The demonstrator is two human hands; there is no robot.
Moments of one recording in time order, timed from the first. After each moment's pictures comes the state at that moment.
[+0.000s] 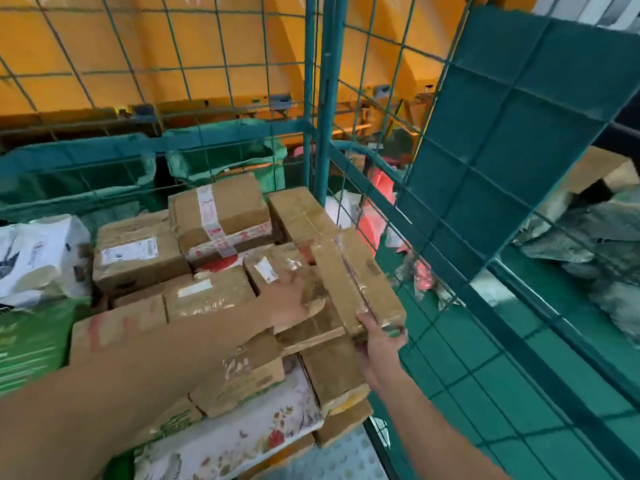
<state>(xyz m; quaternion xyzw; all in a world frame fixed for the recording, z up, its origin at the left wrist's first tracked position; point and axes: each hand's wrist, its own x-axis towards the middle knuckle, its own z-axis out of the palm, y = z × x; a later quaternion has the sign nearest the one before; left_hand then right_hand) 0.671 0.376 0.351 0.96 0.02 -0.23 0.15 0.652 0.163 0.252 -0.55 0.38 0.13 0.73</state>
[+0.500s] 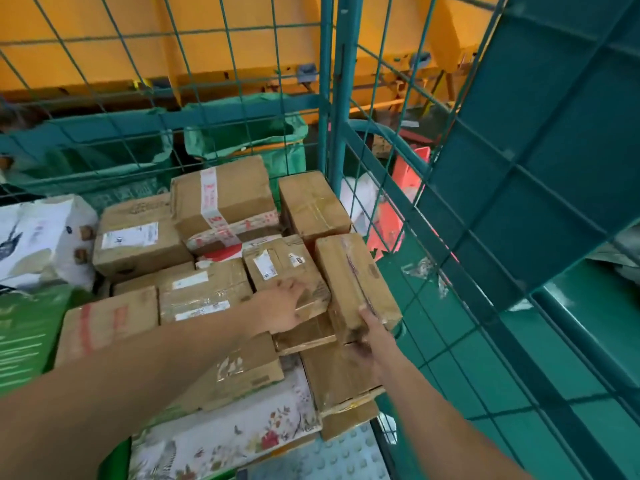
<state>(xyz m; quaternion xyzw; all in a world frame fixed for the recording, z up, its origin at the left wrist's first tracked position) 0.704 0.382 0.305 0.96 -0.01 -0.28 0.05 0.711 0.157 0.232 -0.59 0.34 0.29 0.68</state>
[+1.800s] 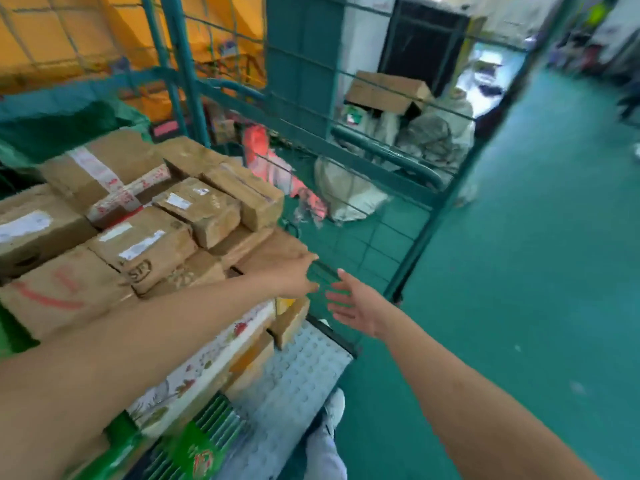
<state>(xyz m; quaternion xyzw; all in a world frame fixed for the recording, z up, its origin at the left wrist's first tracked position) 0.450 0.261 0.334 0.92 -0.27 -0.26 0.11 0.335 0.098 0.339 -0.59 0.33 0.20 0.71</state>
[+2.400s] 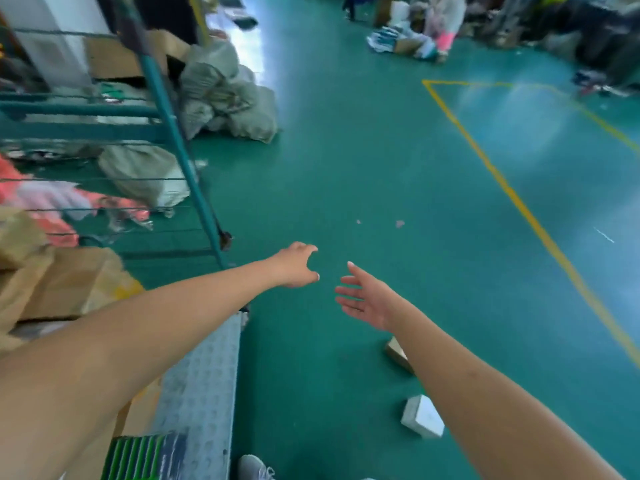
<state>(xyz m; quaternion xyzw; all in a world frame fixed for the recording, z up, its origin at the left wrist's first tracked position) 0.139 0.013 0.349 0.78 -0.54 -0.32 0.03 -0.056 -0.047 0.318 -0.42 0.53 -0.06 0.73</state>
